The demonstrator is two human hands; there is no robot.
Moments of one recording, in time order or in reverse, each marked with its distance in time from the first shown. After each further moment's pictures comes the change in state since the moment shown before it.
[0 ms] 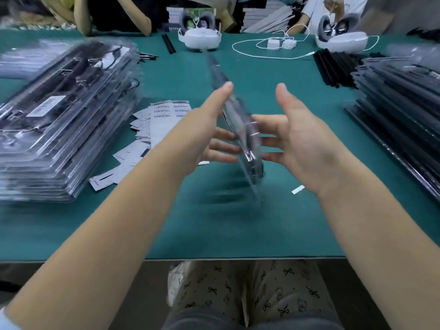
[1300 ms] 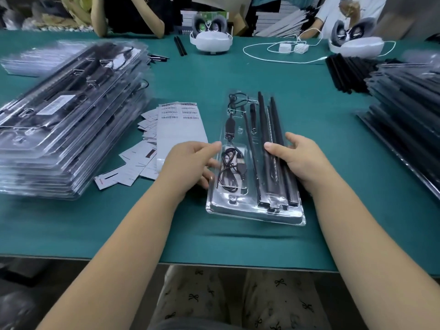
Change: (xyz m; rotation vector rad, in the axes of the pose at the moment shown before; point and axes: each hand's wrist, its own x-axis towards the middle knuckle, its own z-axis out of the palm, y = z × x) left_hand 0.001 -0.059 -0.024 0.154 0.287 0.052; right_hand 0.061 0.072 -0.043 -0.291 0.310 -0.035
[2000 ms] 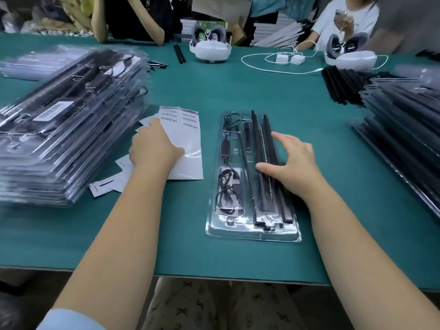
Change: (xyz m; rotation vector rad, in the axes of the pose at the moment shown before) left_hand 0.066 0.001 -0.039 0.915 0.461 -0.043; right_hand -0.006 -0.004 0.001 -0.397 0.016 -0.253
